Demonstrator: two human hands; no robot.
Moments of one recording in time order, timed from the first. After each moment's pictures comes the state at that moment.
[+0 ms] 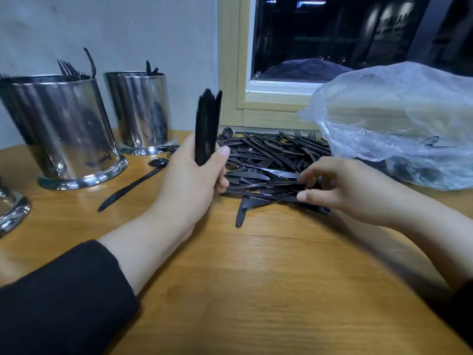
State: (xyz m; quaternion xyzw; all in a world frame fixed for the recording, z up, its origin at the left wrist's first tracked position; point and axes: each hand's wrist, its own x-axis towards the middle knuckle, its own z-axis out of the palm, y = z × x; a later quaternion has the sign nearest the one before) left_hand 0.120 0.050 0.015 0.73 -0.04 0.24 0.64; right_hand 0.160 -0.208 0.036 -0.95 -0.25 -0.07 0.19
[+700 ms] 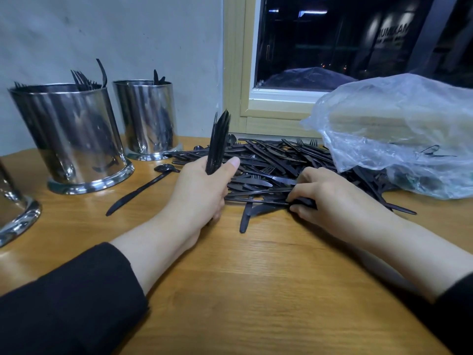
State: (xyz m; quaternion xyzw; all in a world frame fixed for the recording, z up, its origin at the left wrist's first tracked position) left_hand 0.117 0.050 0.014 0.73 -0.01 0.14 0.67; right_hand 0.163 -0.187 0.012 -0.93 -0.33 -0.17 0.07
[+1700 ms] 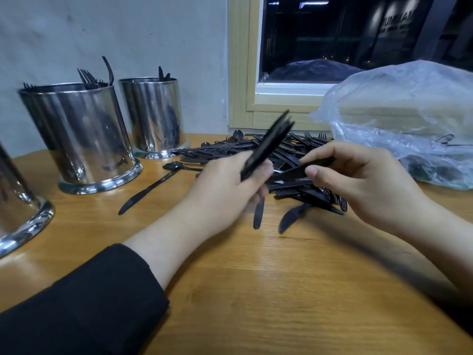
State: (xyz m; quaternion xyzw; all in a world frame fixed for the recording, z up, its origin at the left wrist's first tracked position) left_hand 0.111 0.054 0.022 0.87 -0.14 0.16 0.45; right_hand 0.131 -0.174 0.038 -0.82 -0.30 -0.14 0.46
